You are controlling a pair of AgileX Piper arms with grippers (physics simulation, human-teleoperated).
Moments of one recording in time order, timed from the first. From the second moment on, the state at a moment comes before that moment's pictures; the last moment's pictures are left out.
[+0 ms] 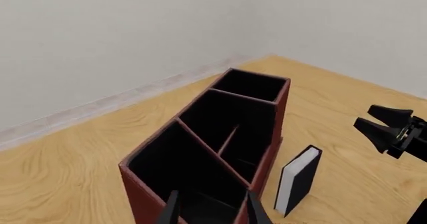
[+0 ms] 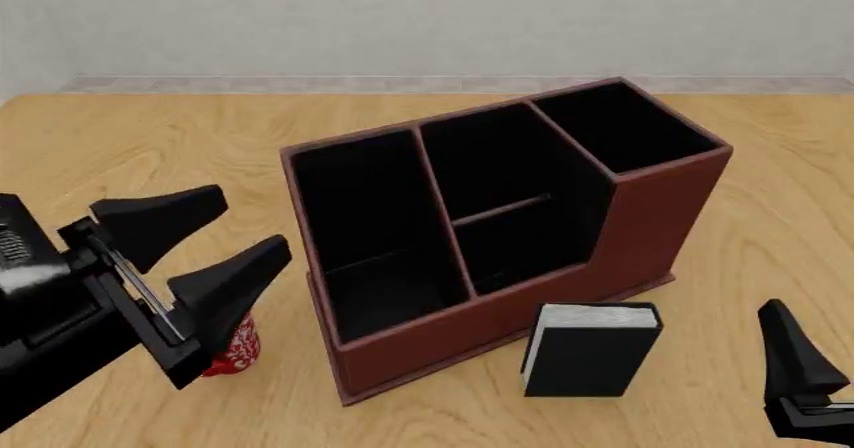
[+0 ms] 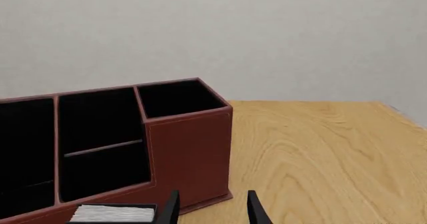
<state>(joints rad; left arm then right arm) -0.72 0.64 -0.41 -0.13 0.00 -0.01 0.00 0.00 -0.01 -0.01</state>
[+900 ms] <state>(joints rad) -0.99 1.22 -0.66 -0.32 -0.02 -0.01 0.00 0.00 -0.01 -0.01</state>
